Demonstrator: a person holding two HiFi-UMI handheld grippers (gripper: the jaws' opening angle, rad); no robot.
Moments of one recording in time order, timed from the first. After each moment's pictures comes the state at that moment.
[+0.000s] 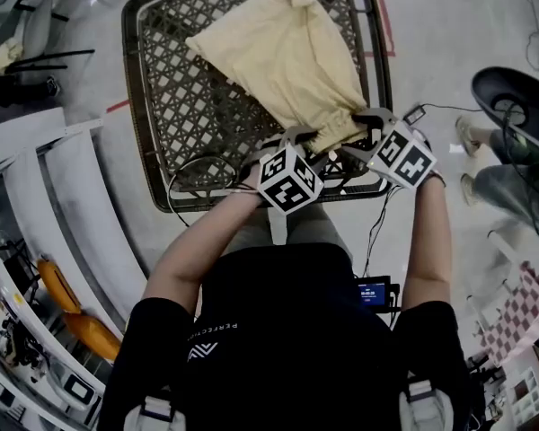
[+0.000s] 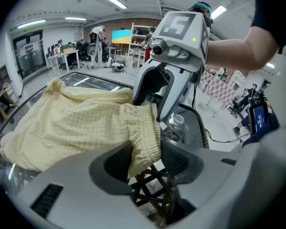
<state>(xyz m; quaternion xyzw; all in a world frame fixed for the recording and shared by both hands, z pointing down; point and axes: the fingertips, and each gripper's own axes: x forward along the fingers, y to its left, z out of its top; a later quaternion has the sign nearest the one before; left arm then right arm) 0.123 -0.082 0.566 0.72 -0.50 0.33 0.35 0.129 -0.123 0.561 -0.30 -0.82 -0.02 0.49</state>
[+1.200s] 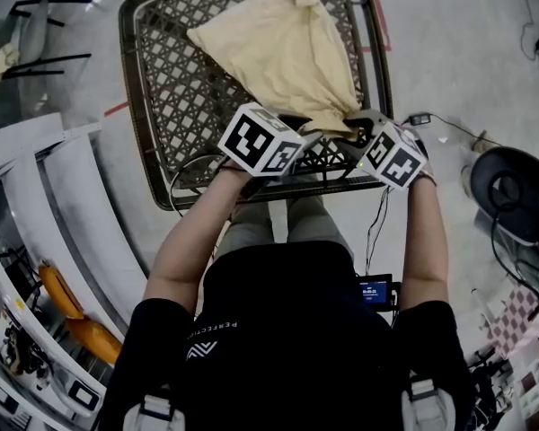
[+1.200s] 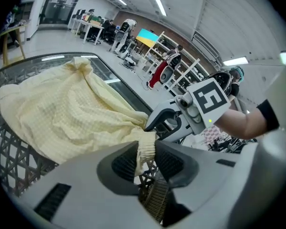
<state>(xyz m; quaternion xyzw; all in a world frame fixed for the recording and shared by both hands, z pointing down) 0.092 -0.080 0.515 0.70 -0.48 0.17 0.51 0.136 -0.098 0.567 -0.28 -0.82 -0.05 0.50</state>
